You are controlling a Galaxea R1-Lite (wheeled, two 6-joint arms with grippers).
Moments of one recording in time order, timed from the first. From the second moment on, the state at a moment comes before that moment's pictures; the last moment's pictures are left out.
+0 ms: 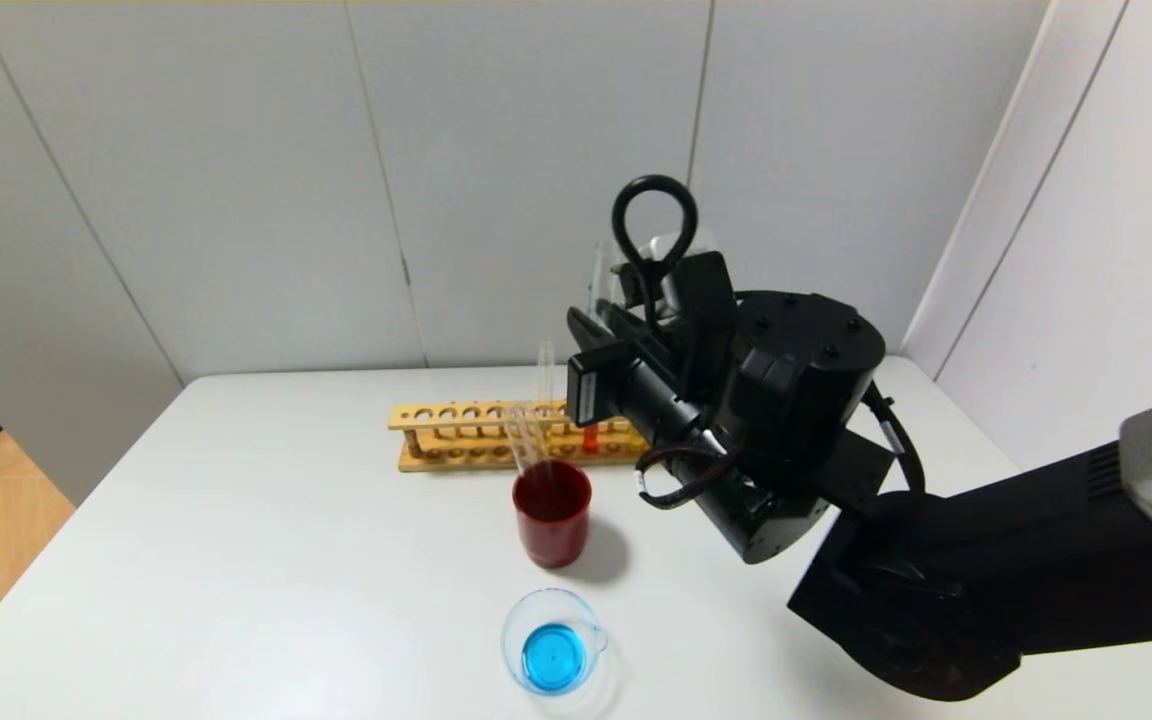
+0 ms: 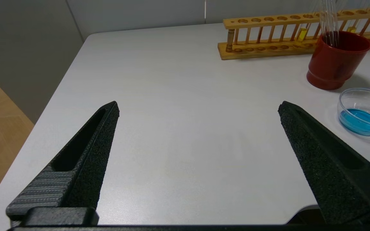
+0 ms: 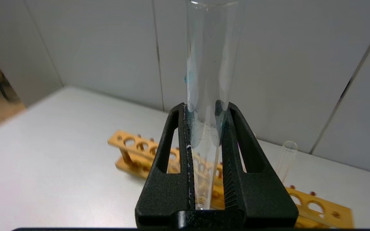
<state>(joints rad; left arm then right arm) 0.00 0.00 0.00 0.00 -0.01 0.02 0.84 2.00 -0.99 -1.14 -0.38 0.00</state>
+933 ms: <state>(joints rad) 0.00 0.00 0.00 0.00 -0.02 0.02 0.85 2.26 -0.97 -1.23 -0.39 0.16</state>
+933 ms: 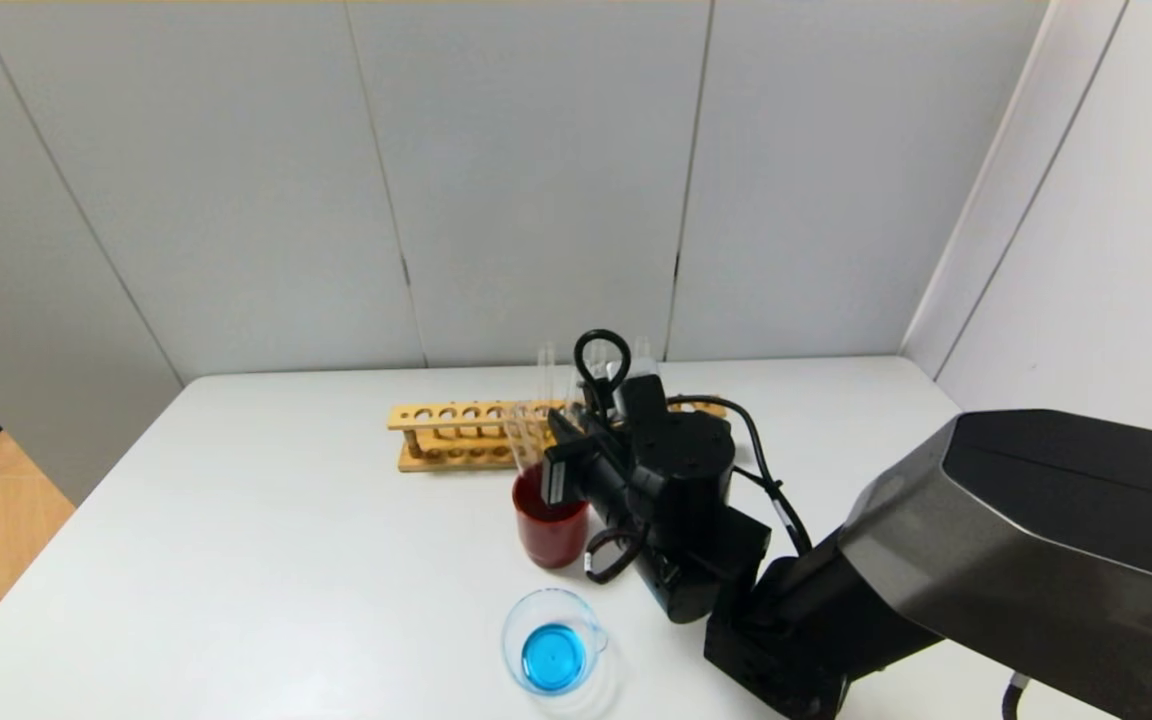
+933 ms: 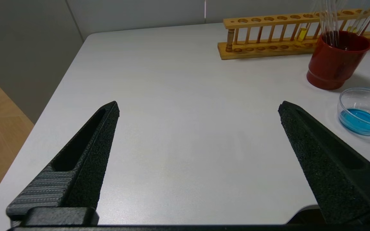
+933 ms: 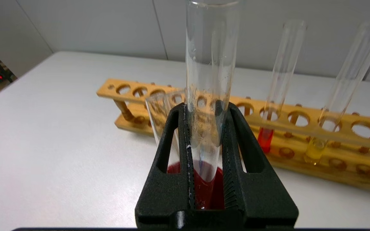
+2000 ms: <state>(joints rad) 0.00 0.00 0.00 0.00 -0.01 0.02 0.82 2.33 -0.96 -1.24 -0.32 0.20</state>
